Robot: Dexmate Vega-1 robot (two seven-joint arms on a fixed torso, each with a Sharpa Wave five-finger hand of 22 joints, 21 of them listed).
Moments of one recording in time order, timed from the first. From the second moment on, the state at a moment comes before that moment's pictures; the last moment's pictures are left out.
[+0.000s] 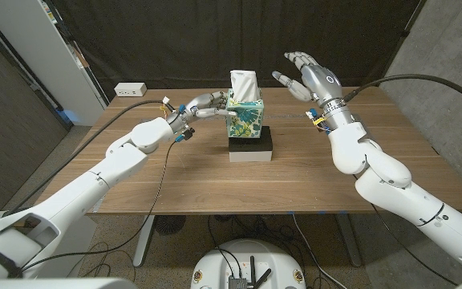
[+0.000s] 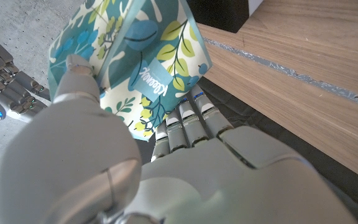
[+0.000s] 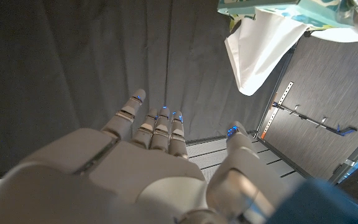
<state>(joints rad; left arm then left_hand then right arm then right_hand) 0.72 0.73 0.52 -1.58 -0.27 -0.25 -0.20 0.89 0.03 0.19 -0.16 0.18 0.22 0.05 0.63 0.23 0.45 -0.06 0.21 0.23 0.45 -0.04 0.19 0.17 0.36 0.03 0.22 0.19 -1.02 -0.81 -0.42 -2.22 -0.63 -0.28 -0.37 0.24 0.13 0.42 -0.12 0.20 0.27 0.03 0.19 0.18 0.24 0.01 0.20 0.19 0.10 -0.03 0.23 0.22 0.30 0.02 0.20 0.17</state>
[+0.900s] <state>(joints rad) 0.73 0.73 0.52 -1.59 -0.27 -0.24 -0.20 0.89 0.03 0.19 -0.16 0.18 0.22 0.05 0.63 0.23 0.45 -0.06 0.21 0.23 0.45 -0.04 0.19 0.17 0.36 0.03 0.22 0.19 -0.96 -0.80 -0.44 -2.19 -0.63 -0.17 -0.28 0.24 0.14 0.42 -0.13 0.20 0.28 -0.01 0.19 0.18 0.22 0.00 0.20 0.19 0.10 -0.03 0.23 0.22 0.30 0.03 0.20 0.17</state>
